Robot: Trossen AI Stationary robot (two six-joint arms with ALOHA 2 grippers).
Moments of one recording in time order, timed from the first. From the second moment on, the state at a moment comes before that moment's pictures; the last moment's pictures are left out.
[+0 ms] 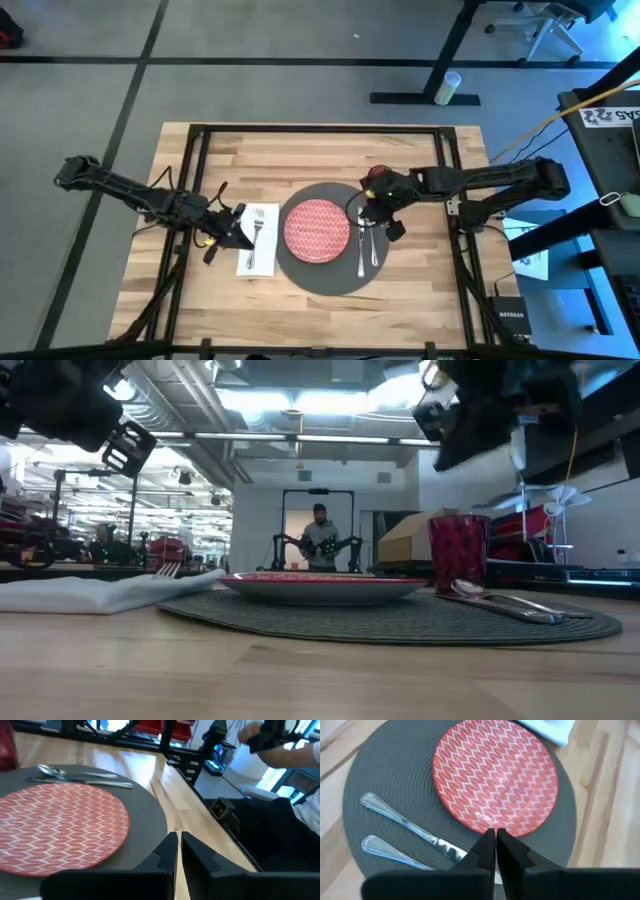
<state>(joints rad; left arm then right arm) -0.26 0.61 0.20 0.17 0.12 -0.21 0.00 1.22 0.81 -0.45 -0.15 -0.52</state>
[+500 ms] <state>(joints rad) -0.26 0.59 0.20 0.11 0.09 -0.17 0.00 0.83 0.26 0.23 -0.22 -0.40</state>
